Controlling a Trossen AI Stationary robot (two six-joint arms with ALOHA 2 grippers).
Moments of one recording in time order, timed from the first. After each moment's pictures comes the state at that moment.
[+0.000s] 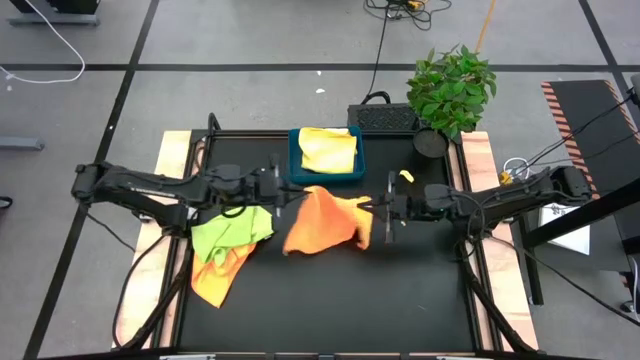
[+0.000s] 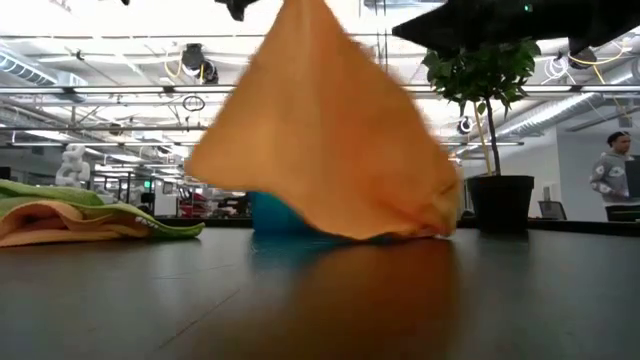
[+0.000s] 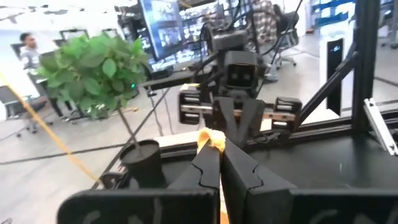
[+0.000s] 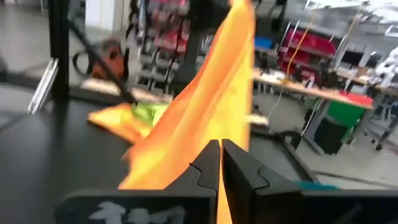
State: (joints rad) left arm -0.02 1.19 0.81 0.37 -0.08 0.22; right arm 0.09 1.07 0.46 0.56 0.15 -0.23
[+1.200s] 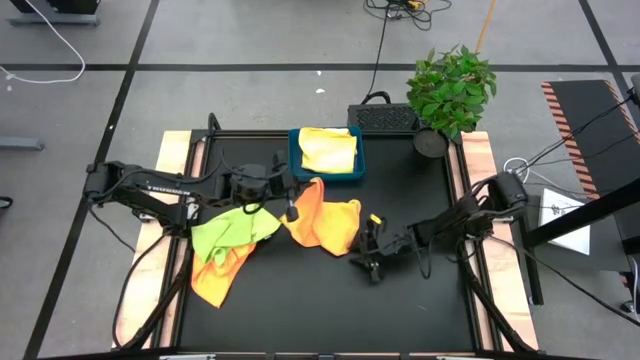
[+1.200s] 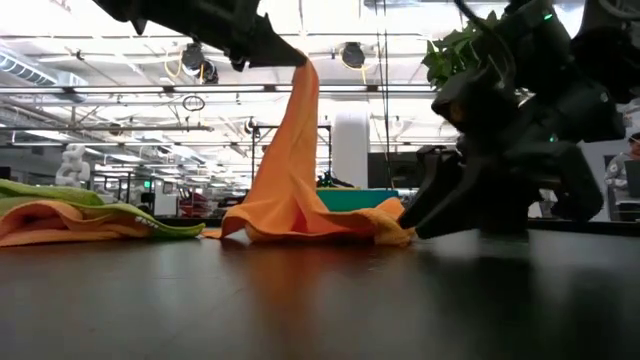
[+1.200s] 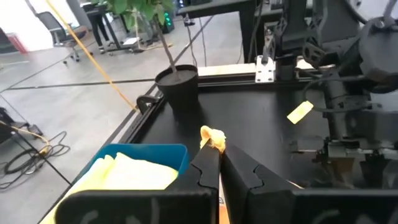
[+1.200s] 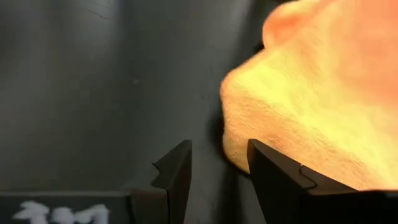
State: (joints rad) left arm 0.06 1.31 0.81 0.27 -0.23 0.15; right arm 0.27 1.73 0.46 0.67 0.16 -0.08
